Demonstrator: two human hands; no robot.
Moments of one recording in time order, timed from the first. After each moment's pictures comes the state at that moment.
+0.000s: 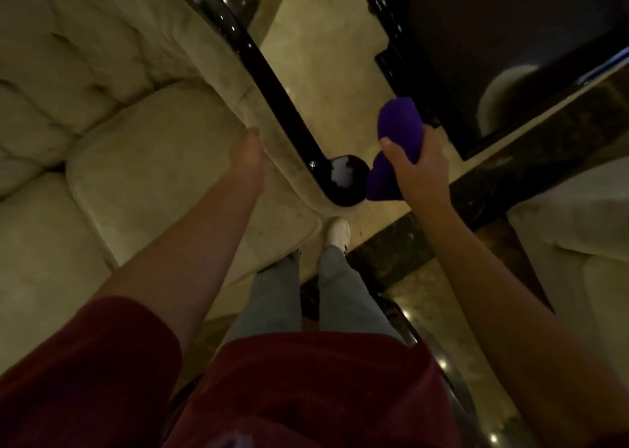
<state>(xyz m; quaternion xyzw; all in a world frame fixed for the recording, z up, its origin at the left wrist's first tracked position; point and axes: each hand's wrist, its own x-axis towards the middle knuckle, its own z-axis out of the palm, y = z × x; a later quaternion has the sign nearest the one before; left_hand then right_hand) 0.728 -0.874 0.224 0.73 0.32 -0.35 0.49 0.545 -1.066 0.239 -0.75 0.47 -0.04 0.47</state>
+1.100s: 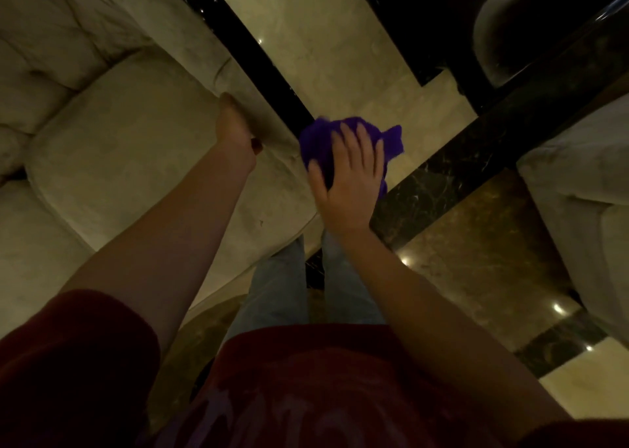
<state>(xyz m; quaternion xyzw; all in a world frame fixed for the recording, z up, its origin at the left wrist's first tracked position) 0.781 -0.874 0.154 0.69 0.35 -0.39 0.51 0.587 -0.938 0.172 -0.89 0.38 -0.08 0.25</state>
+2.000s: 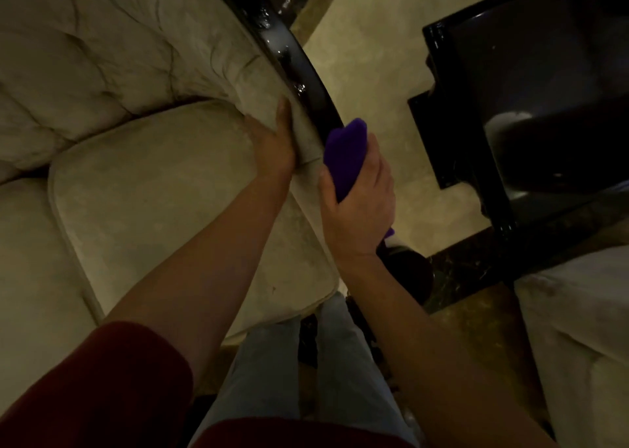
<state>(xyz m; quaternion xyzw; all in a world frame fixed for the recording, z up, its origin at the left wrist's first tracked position) 0.896 -0.886 0.141 0.80 0.22 -0.17 0.54 0.759 -0.938 0.200 -0.88 0.38 -0.12 0.25</state>
